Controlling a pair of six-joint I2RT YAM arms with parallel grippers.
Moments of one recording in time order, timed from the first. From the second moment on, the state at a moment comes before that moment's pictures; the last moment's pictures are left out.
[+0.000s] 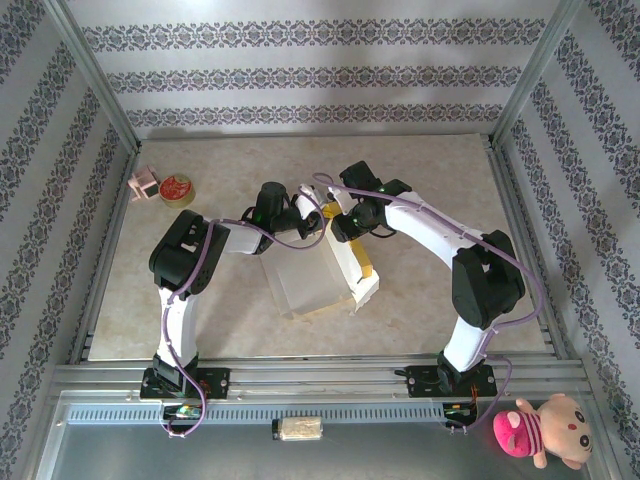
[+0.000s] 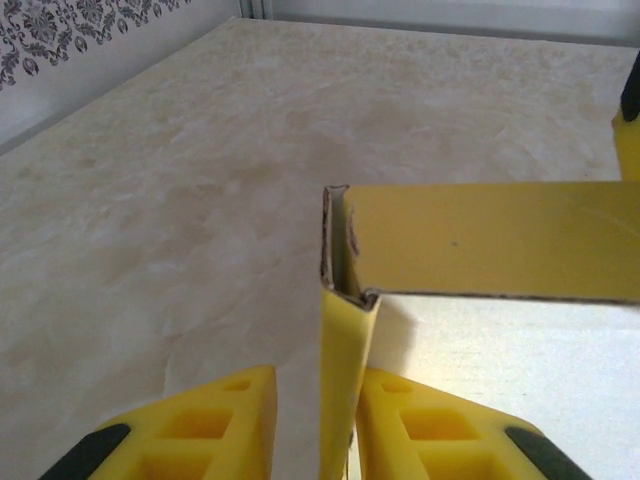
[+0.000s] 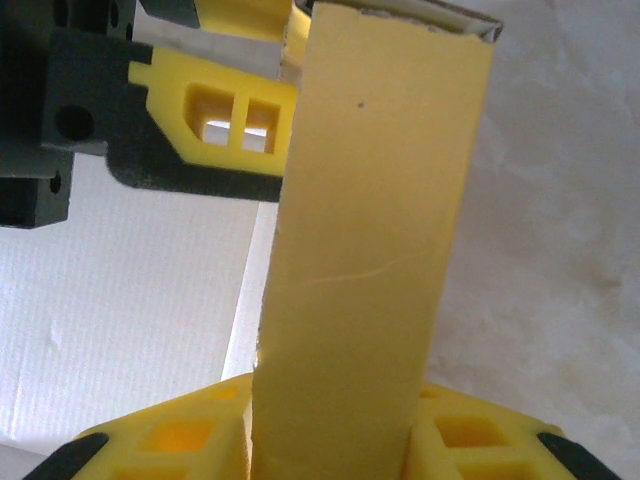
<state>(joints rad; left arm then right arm) -0.42 2.07 1.09 0.61 0.62 0.29 0.54 1.76 1.38 -0.77 -0.13 0.02</state>
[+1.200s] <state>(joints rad) -0.39 1.73 0.83 0.72 0.47 0.10 0.55 1.73 1.39 -0.78 0.07 -0.24</state>
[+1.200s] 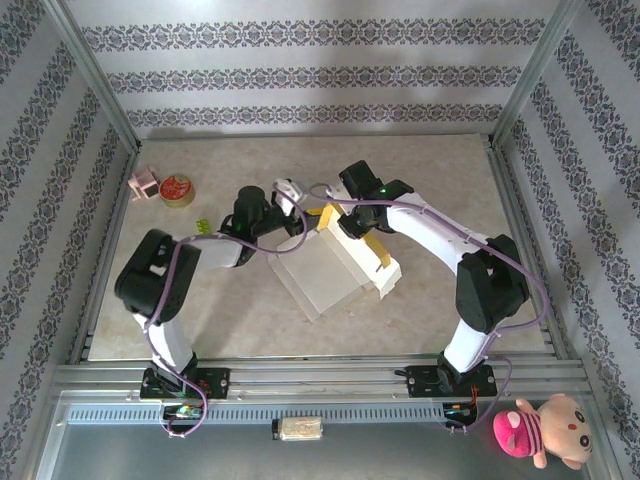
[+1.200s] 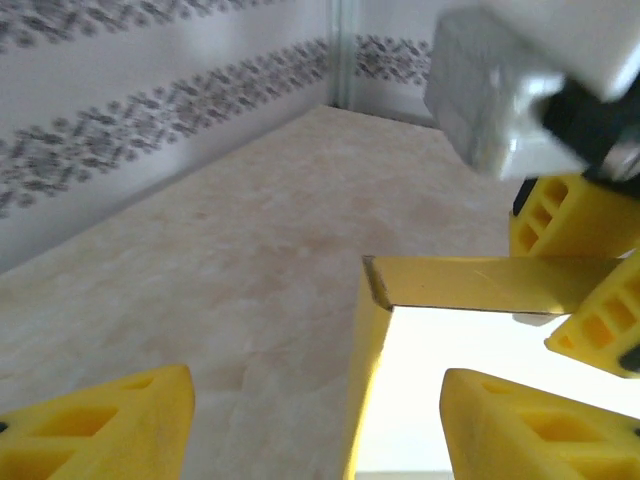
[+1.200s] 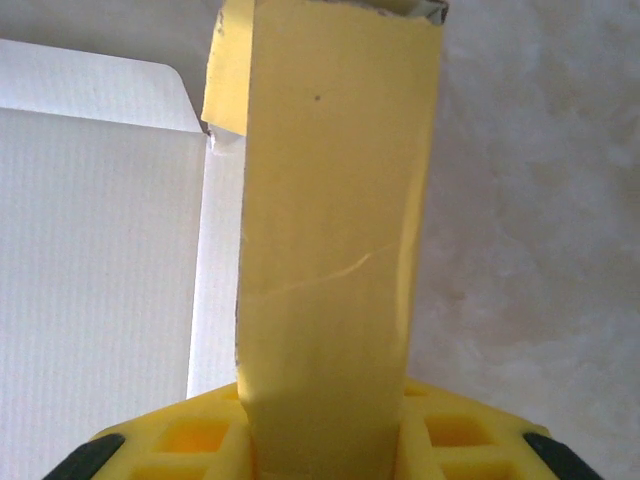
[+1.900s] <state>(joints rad) -0.24 1.37 0.90 0.08 0.17 -0.23 0.66 1.85 1.54 -0.77 0.18 -1.09</state>
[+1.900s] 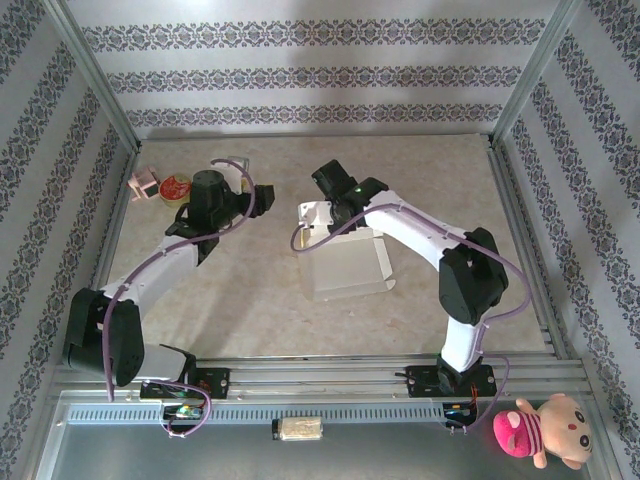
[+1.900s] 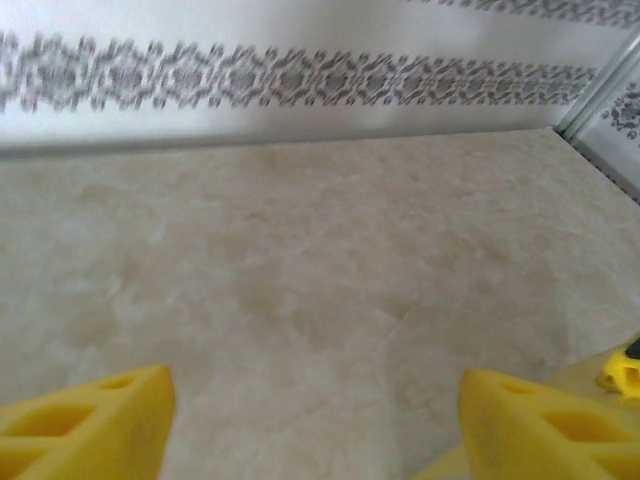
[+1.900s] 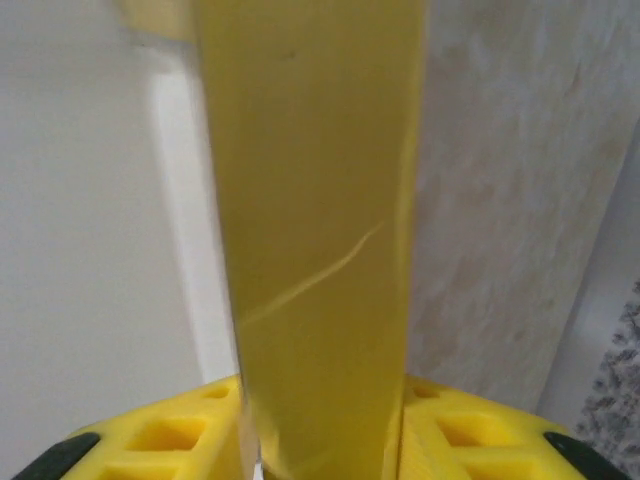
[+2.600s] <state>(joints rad) -0.18 1.57 1.04 -0.12 0.46 -0.80 0.50 1.80 1.69 -0.72 -0.05 -0.41</state>
